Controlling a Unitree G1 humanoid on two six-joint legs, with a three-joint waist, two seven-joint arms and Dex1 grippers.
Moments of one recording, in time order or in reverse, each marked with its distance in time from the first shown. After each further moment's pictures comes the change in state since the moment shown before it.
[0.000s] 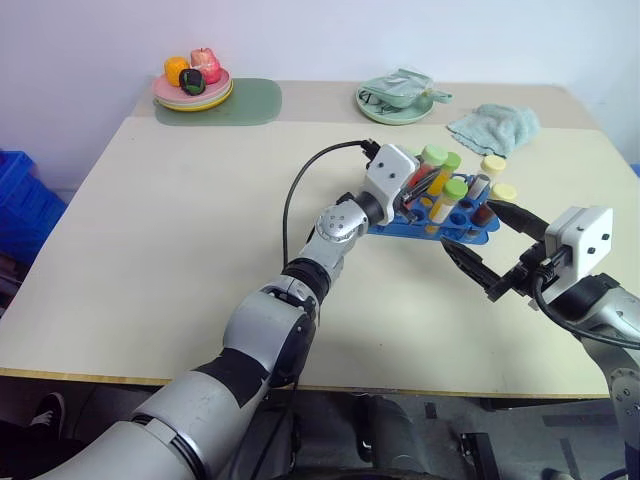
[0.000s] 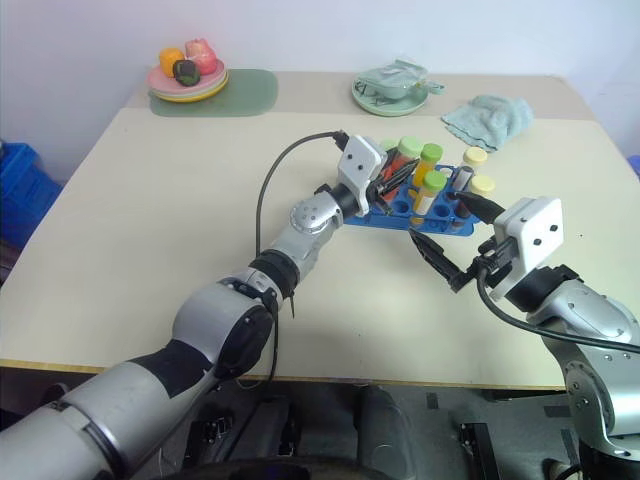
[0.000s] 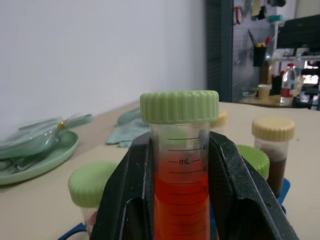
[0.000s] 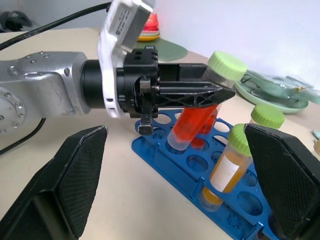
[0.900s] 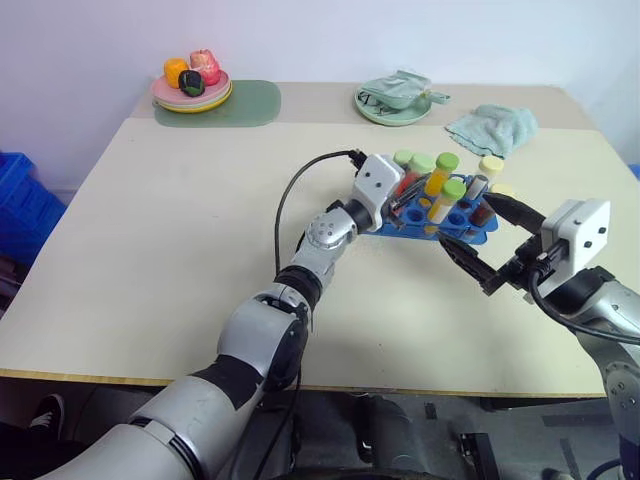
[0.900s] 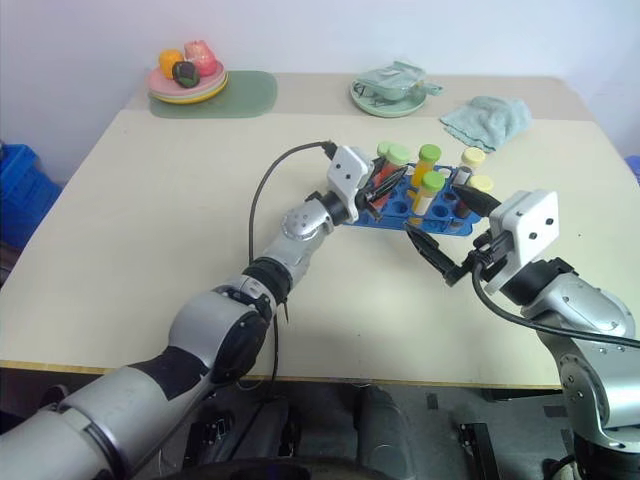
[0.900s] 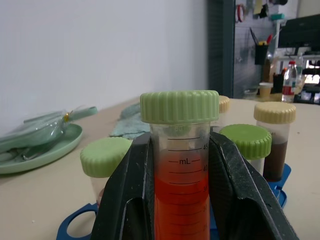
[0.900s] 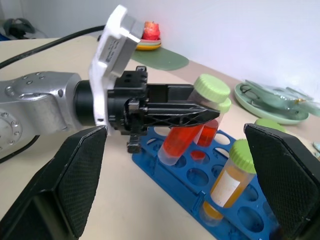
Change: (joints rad) left arm 0.087 0.029 0.005 -0.053 -0.003 -0.034 -0.064; right arm -0.046 0.001 0.028 0.002 -0.005 -0.003 -0.009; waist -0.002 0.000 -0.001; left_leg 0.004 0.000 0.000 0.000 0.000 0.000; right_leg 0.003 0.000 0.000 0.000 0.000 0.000
